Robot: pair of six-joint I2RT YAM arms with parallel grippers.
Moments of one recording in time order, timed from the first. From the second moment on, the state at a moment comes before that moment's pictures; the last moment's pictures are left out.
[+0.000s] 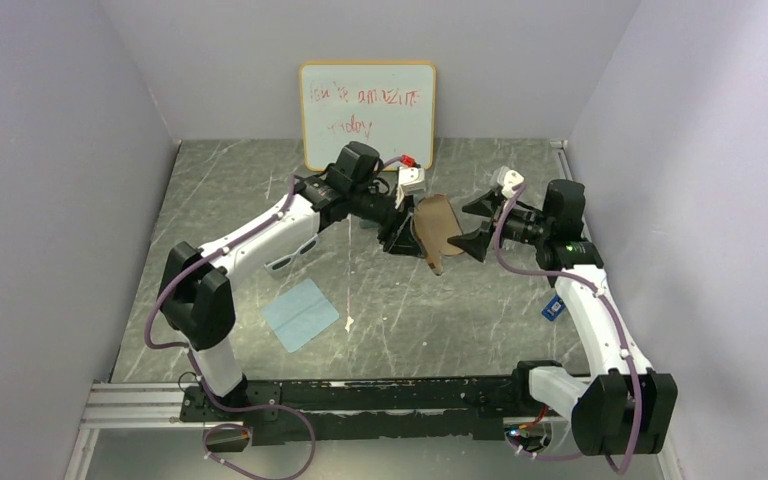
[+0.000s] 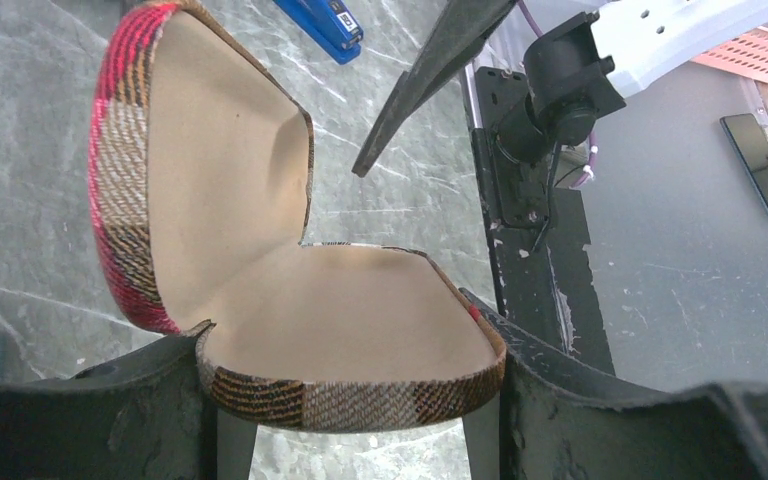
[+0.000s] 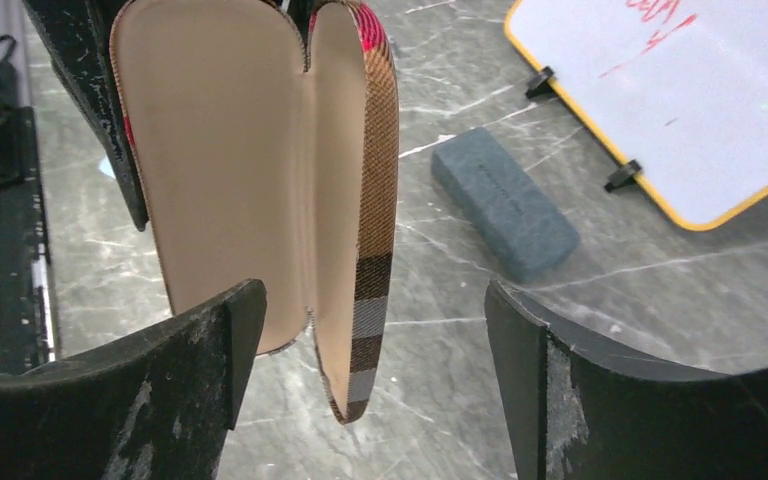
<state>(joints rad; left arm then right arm) -0.70 1.74 1.54 -0.39 0.97 0.20 0.01 1.06 0.86 -0.19 -1.07 -0.40</state>
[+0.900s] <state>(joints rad) -0.67 1.70 1.48 -0.36 1.00 0.19 0.01 1.11 0.86 -0.15 -1.15 -0.30</state>
